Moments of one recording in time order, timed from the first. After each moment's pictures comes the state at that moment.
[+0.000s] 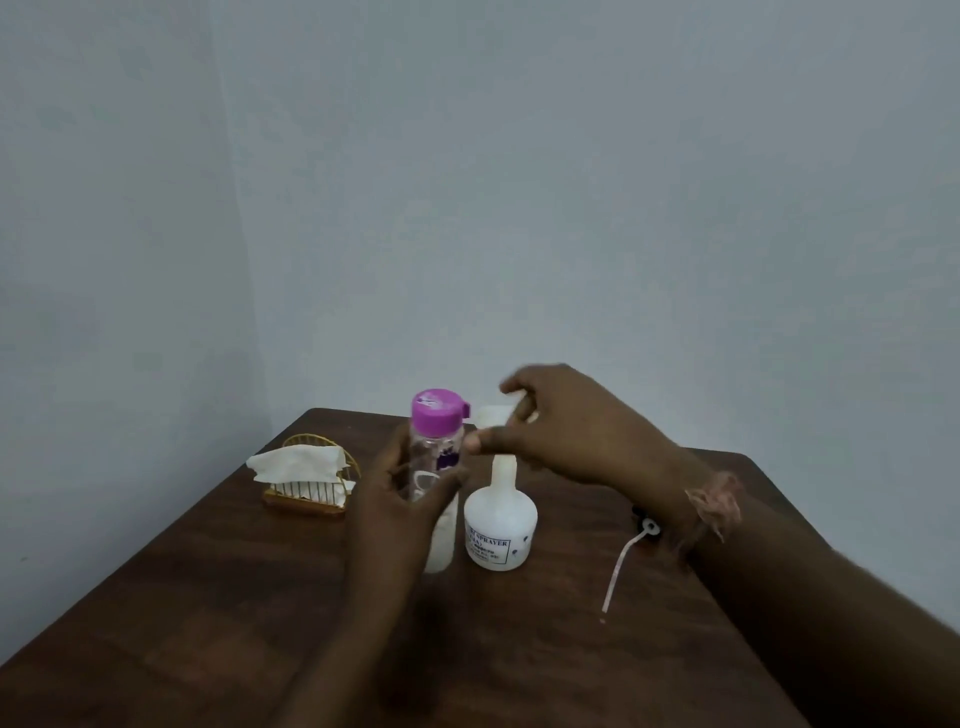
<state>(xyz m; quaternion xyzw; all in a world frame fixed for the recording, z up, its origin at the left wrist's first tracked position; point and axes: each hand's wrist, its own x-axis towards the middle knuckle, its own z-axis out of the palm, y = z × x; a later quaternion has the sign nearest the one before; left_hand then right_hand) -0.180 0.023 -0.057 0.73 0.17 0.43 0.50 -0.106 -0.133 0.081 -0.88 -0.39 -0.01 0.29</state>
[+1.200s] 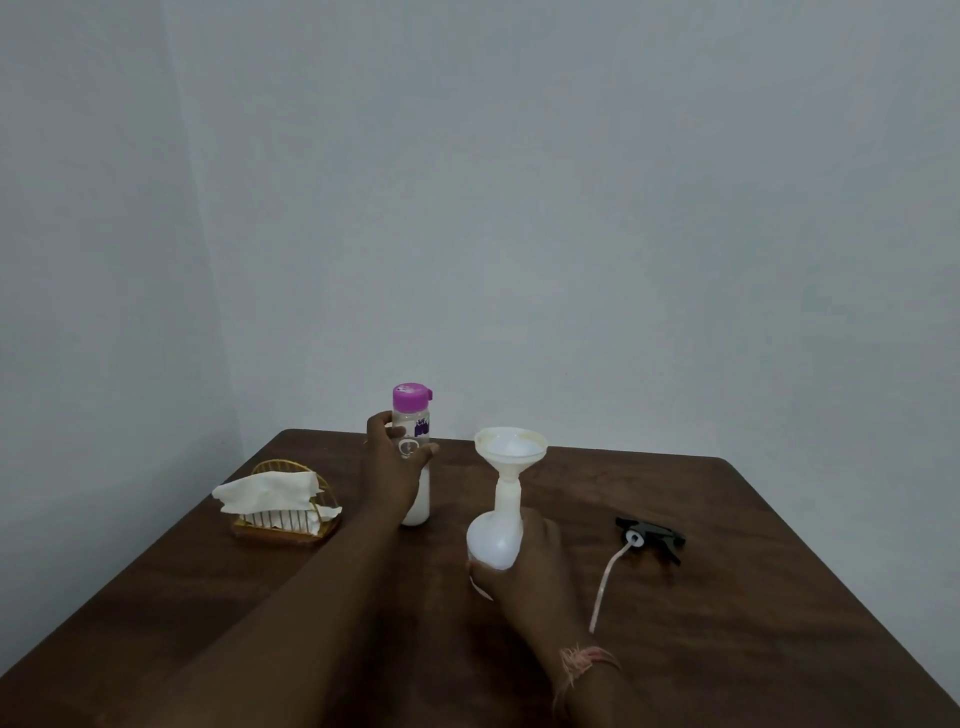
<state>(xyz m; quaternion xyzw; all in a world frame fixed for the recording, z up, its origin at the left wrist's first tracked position) -0.039 0.108 -0.082 0.74 0.20 0.38 0.51 -0.060 -0.107 -0.132 -0.86 -0.20 -0.04 0.46</state>
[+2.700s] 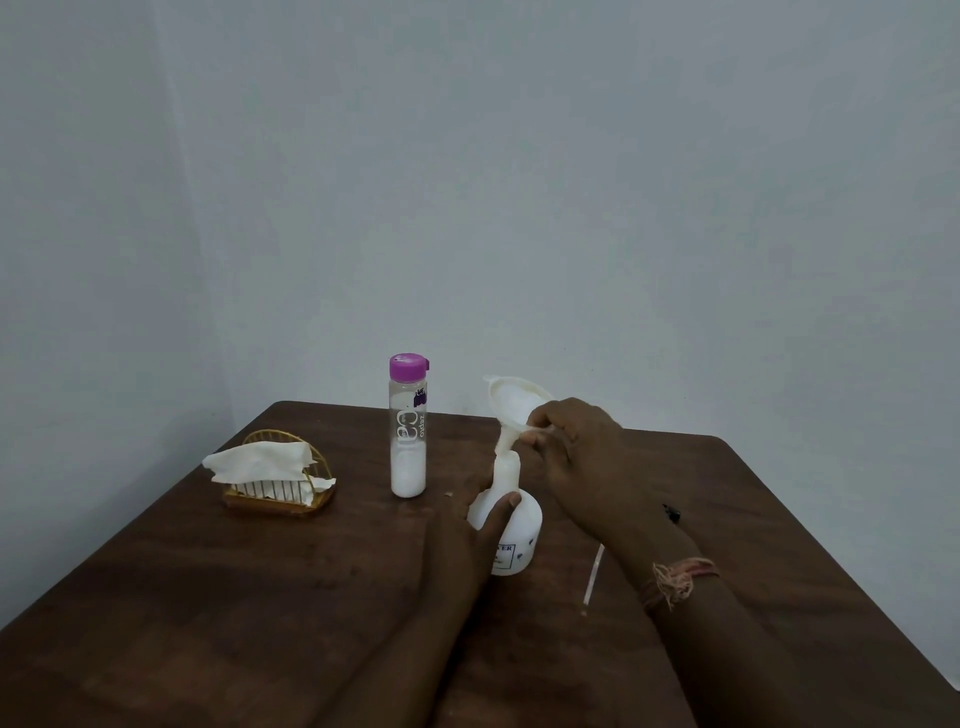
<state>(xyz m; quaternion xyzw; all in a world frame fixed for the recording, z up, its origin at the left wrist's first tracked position) -0.086 -0.016 -0.139 0.79 0.13 0.36 0.48 -0.050 -0.158 -0.017 -0.83 -0.37 -0.24 0.35</state>
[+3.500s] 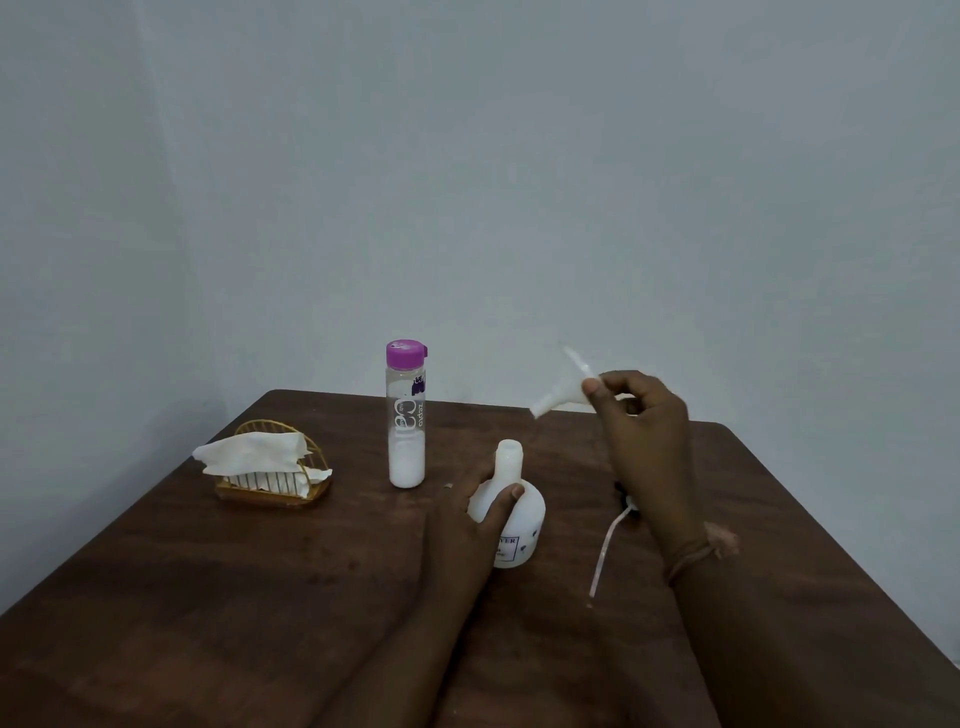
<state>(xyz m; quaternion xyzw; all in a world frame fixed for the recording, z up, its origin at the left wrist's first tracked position) -0.089 -0.014 -0.139 0.79 0.13 0.35 0.49 -0.013 -0.173 -0.023 -0.75 -0.20 -0.23 0.59</state>
